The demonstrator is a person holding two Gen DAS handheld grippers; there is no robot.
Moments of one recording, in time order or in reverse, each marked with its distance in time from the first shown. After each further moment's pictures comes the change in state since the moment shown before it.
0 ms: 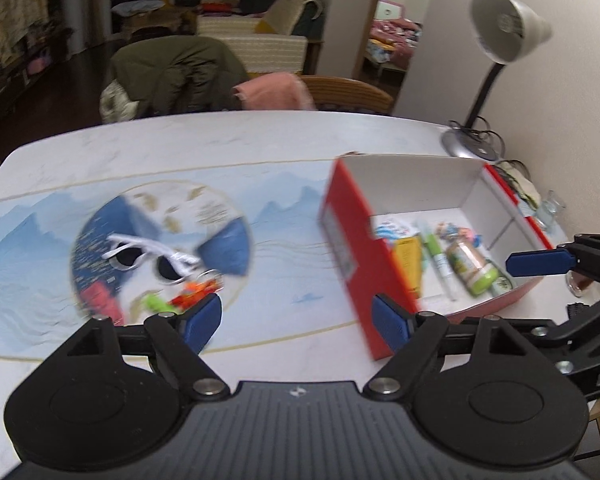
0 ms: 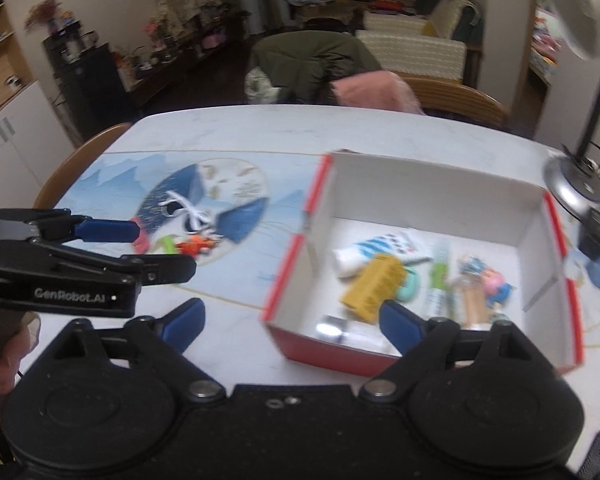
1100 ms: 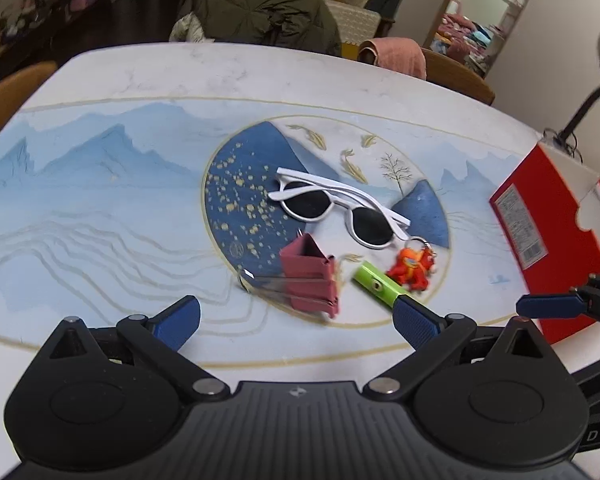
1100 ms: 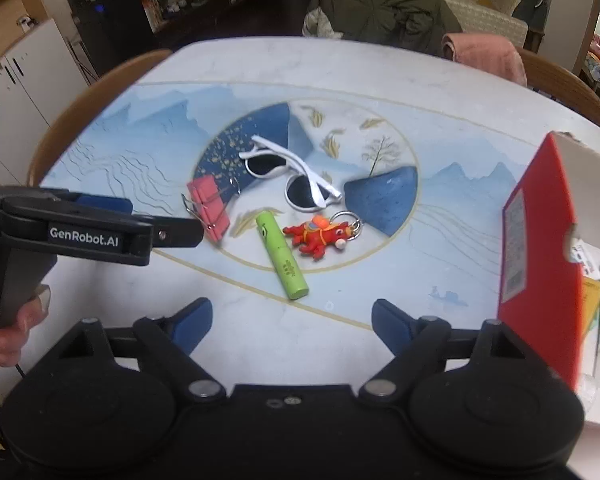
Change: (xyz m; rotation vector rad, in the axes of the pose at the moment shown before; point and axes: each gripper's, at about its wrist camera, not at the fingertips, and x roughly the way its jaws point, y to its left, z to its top) left arm 0.072 0.196 -0.029 -0.123 0.075 0.034; right arm 0.157 0.136 0.020 -0.058 0.165 0.002
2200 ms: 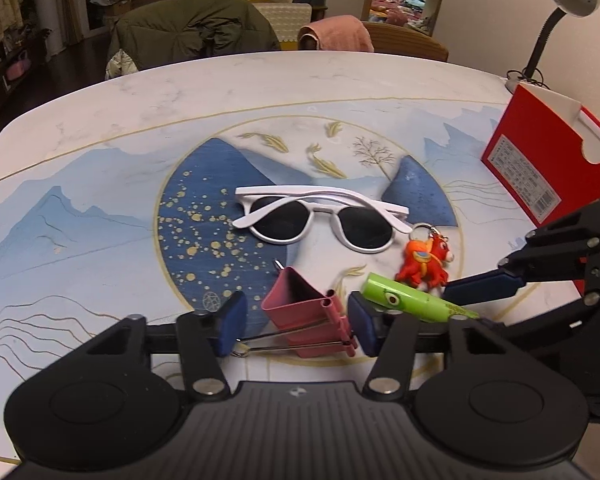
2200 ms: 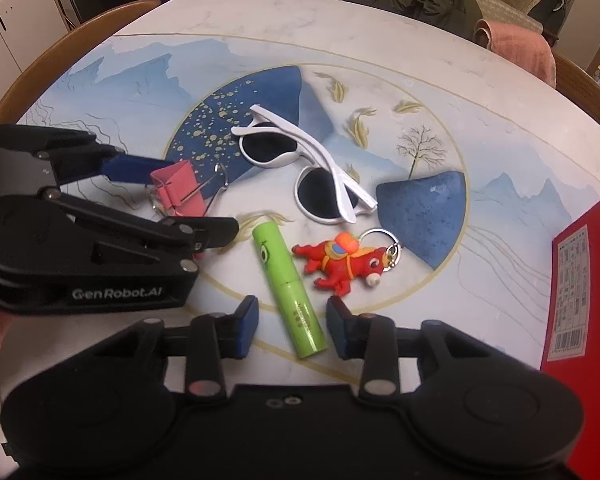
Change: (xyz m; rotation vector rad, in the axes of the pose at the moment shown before) left arm 0.044 -0.008 0.010 0.246 -0.012 -0.056; right arm 0.072 0.021 0.029 -0.076 0.086 -0.089
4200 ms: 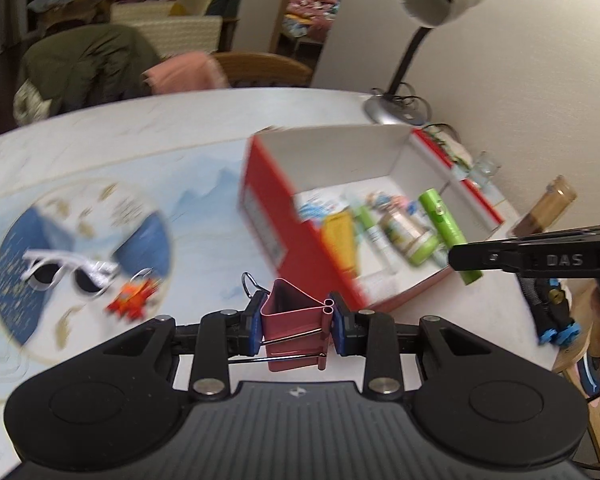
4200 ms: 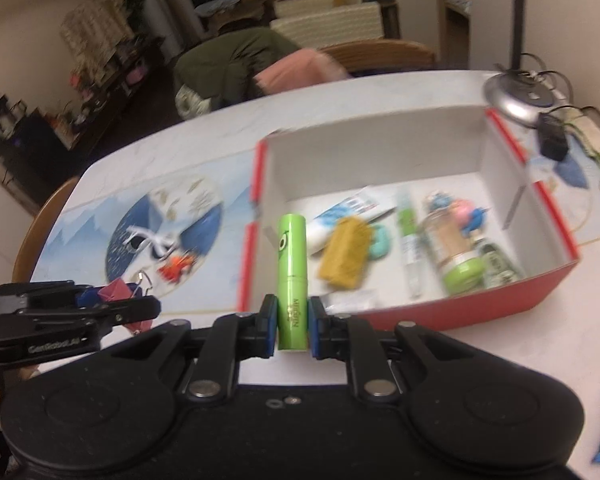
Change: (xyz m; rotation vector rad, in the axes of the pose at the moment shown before) left arm -0.082 -0.219 0.056 0.028 -0.007 -0.217; right arm -0.198 -0.216 -0.140 0.510 -0.234 0.023
